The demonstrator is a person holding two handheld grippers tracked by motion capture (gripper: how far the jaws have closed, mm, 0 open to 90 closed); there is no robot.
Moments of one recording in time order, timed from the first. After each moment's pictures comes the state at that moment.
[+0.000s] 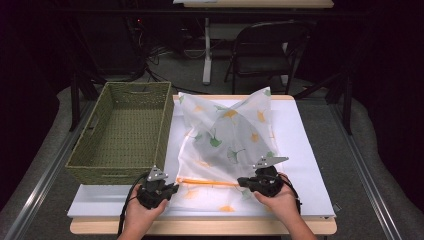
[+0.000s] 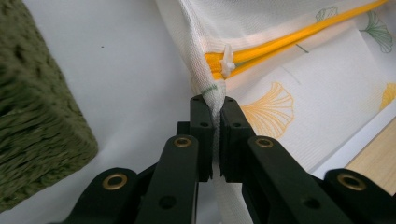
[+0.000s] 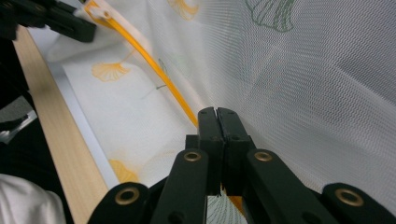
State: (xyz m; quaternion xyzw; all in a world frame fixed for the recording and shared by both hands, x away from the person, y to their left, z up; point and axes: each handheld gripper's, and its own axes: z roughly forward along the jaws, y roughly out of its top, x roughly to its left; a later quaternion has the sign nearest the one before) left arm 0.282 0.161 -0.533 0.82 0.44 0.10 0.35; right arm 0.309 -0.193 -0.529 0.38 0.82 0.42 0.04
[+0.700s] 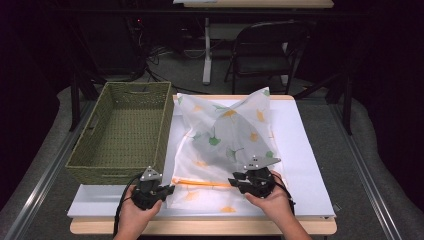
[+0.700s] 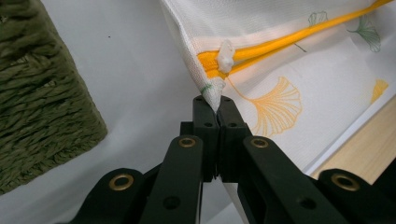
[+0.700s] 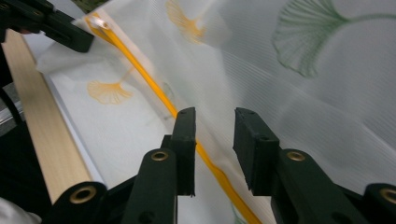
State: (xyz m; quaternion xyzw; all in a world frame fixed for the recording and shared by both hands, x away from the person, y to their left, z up) left arm 0.273 0.171 -0.524 0.82 0.44 0.07 0.36; right arm 0.312 -0.135 -0.511 0.30 0.85 0.43 0.07
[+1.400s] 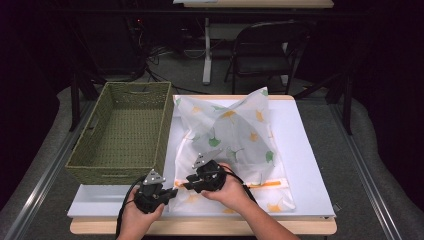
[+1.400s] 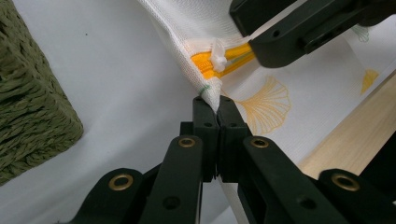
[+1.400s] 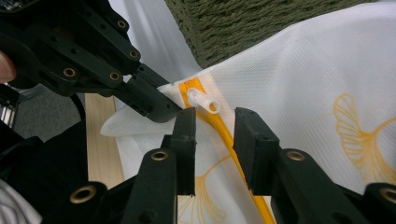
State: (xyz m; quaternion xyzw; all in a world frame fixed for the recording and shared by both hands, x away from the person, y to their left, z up) left arm 0.272 0.166 -0.530 0.83 0.43 0.08 0.36; right arm 0.333 -0.045 -0.520 0.21 0.88 0.43 0.00
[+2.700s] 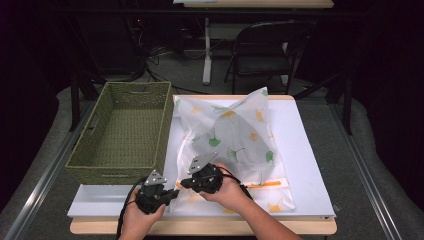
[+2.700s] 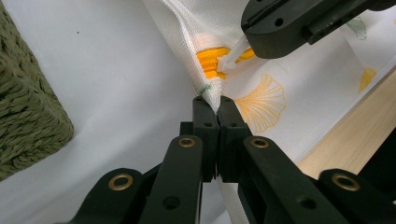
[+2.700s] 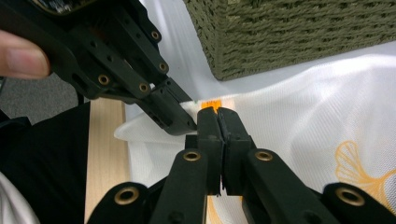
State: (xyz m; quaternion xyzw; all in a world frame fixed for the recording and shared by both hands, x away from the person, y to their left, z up) left arm 0.271 0.163 -0.532 0.83 0.43 0.07 0.36; right arm 0.323 -0.037 -0.510 0.14 0.89 0.43 0.03
